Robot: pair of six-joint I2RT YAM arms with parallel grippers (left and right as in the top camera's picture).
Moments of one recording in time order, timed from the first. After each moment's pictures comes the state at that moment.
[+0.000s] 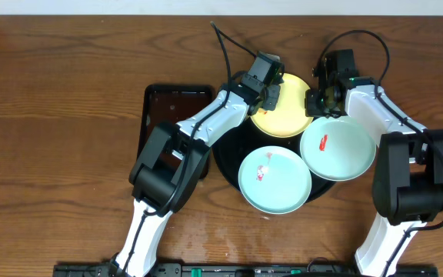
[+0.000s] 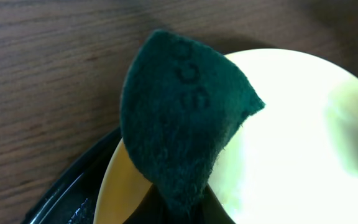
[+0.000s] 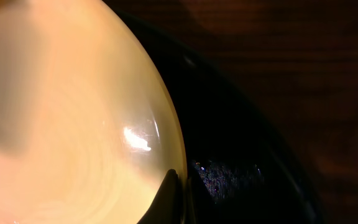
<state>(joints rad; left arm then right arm) -0.60 2.24 1.65 -0.30 -0.03 -0.28 0.11 2.01 1.35 -0.55 -0.08 0.10</state>
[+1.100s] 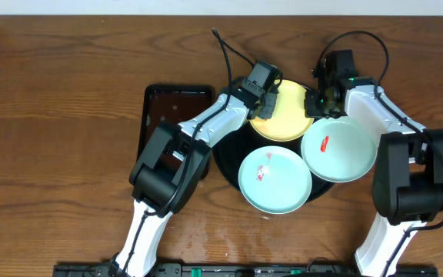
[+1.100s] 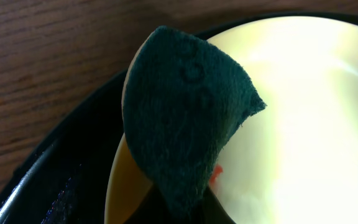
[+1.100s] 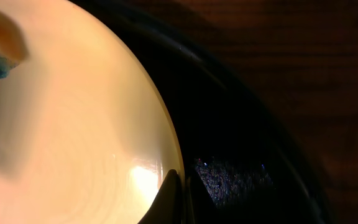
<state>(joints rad) -0.61 2.24 1.60 -0.36 -0.02 -0.28 0.11 2.01 1.35 -0.56 -0.08 0.10</state>
